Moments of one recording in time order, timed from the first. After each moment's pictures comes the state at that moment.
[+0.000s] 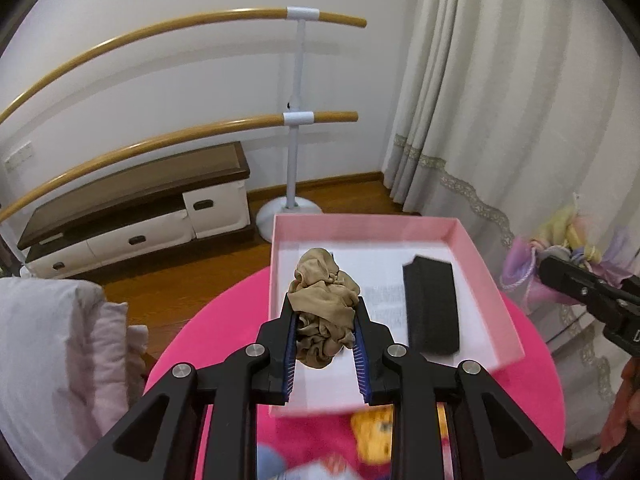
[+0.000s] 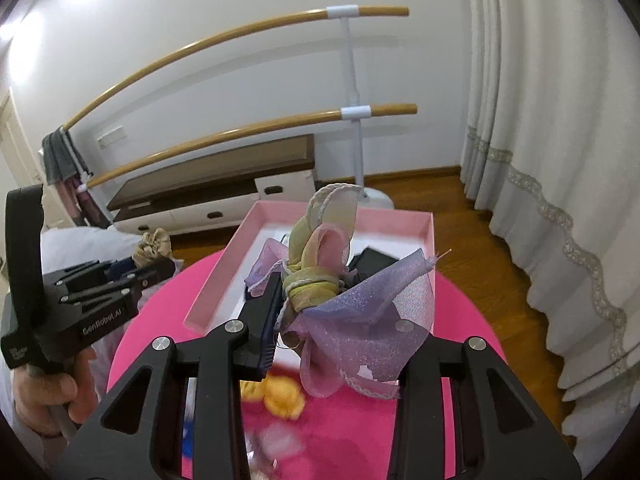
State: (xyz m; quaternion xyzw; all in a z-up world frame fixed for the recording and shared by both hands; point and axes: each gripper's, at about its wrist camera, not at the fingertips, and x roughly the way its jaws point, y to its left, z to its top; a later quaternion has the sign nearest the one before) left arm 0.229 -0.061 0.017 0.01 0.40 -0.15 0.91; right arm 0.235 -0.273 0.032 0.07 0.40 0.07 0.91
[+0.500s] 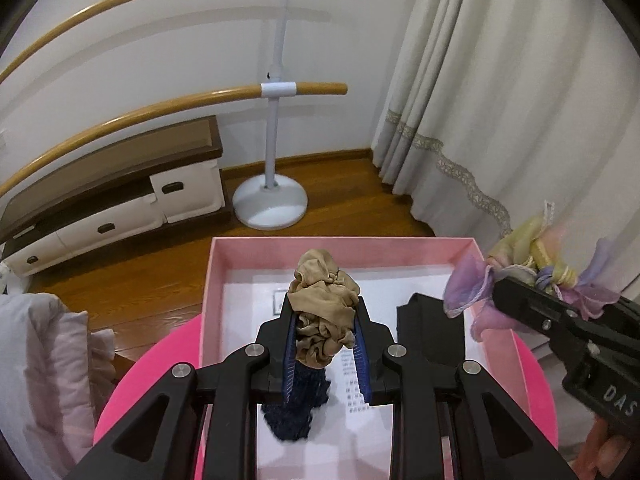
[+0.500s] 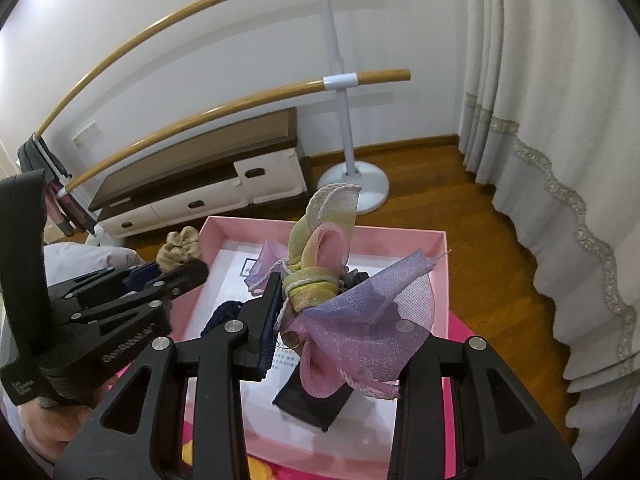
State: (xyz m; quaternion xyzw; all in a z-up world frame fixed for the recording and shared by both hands) left arm 0.389 -0.119 -0.015 0.00 0.45 -0.17 0.88; right arm 0.333 -0.286 -0.016 0.08 0.45 0.06 0.89
